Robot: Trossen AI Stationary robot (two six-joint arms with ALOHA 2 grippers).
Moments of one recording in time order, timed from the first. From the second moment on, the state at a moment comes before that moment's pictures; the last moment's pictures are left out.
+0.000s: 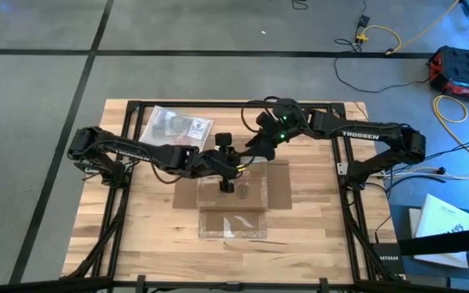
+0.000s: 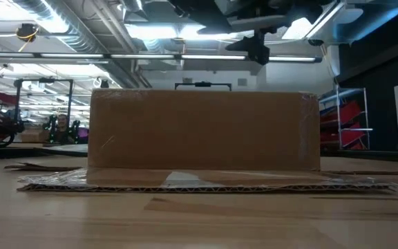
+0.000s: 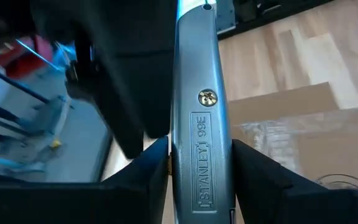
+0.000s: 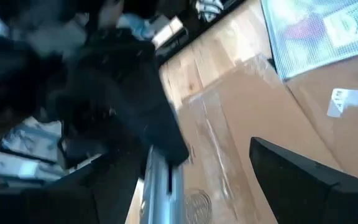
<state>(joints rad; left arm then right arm) -0.13 1.63 1.34 -0.25 -0.52 0.32 -0.30 1.39 1.08 -0.22 -0.54 0.52</state>
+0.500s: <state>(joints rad) -0.14 1.63 1.34 -0.25 -0.57 0.35 -0.29 1.39 1.08 -0.21 -0.59 0.66</state>
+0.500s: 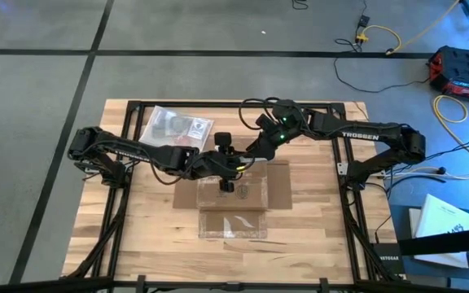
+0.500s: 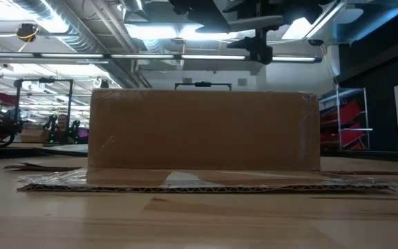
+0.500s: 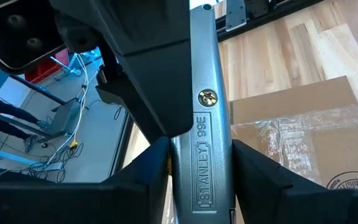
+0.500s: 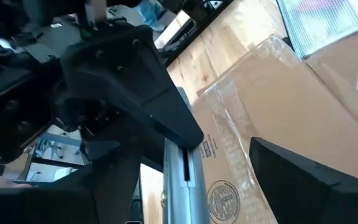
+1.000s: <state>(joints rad) -0.14 1.63 1.34 -0.25 -0.56 0.35 -0.23 1.44 1.08 -0.13 -0.53 0.71</state>
